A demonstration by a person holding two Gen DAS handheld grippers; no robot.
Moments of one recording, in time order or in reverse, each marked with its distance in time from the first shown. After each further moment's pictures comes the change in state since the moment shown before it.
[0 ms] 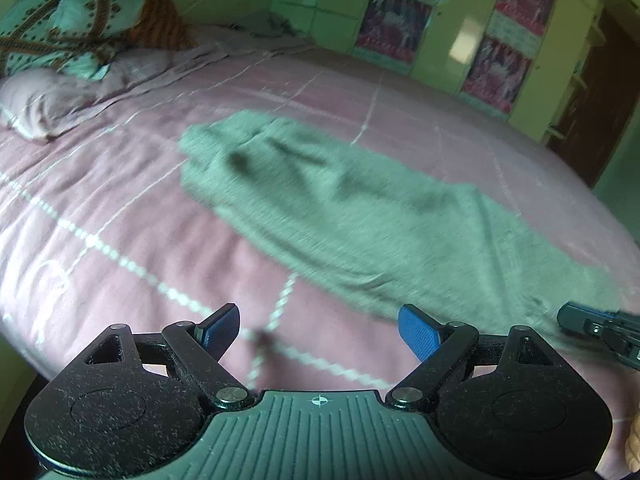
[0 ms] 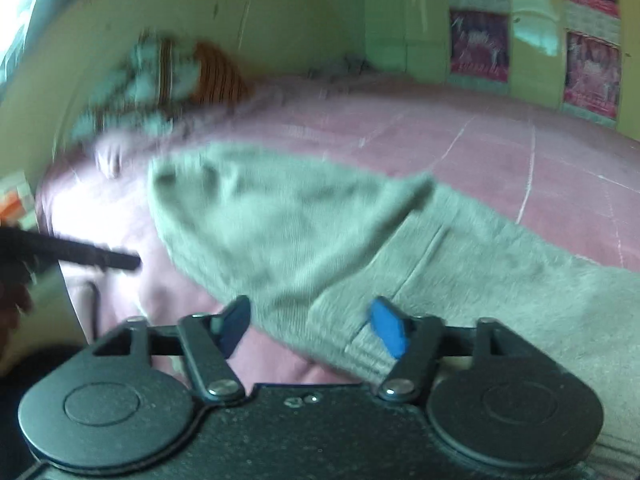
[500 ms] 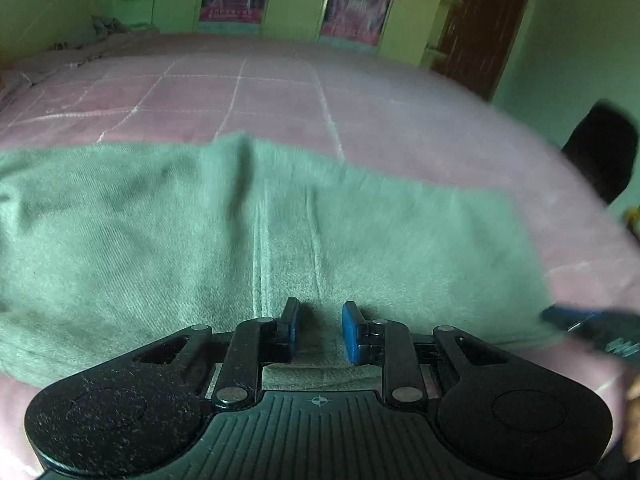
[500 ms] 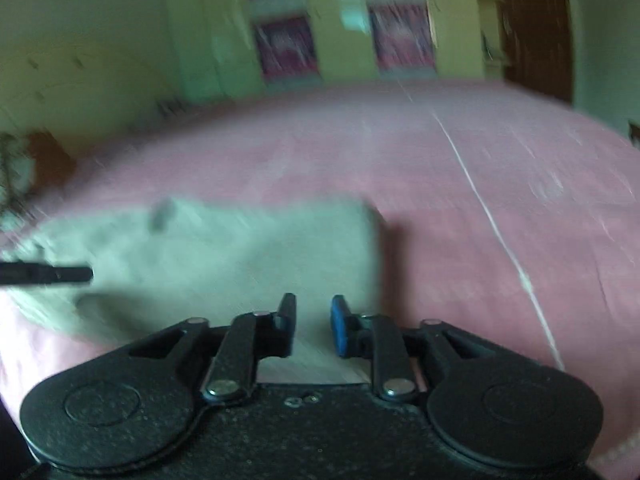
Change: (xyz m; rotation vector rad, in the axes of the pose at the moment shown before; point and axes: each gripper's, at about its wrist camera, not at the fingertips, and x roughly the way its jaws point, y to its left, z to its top) left arm 0.077 -0.201 -0.016 0.310 0.103 -0.225; right arm -0.098 -0.150 -0.058 0.341 0.011 -0.396
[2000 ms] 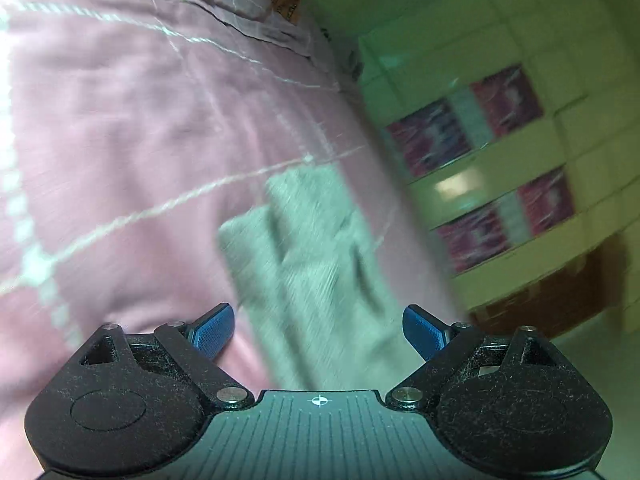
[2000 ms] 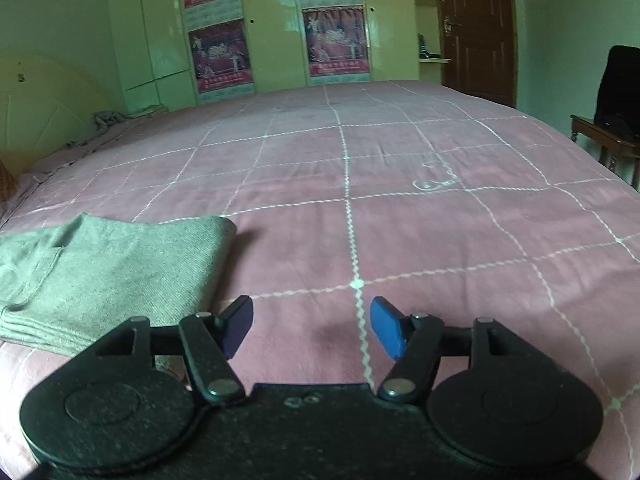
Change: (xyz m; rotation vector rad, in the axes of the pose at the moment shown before) left arm -0.056 0.340 -0.048 -0.967 -0.352 -0.159; right arm -0.029 -0.077 -0.006 0.057 -0.100 -0.152
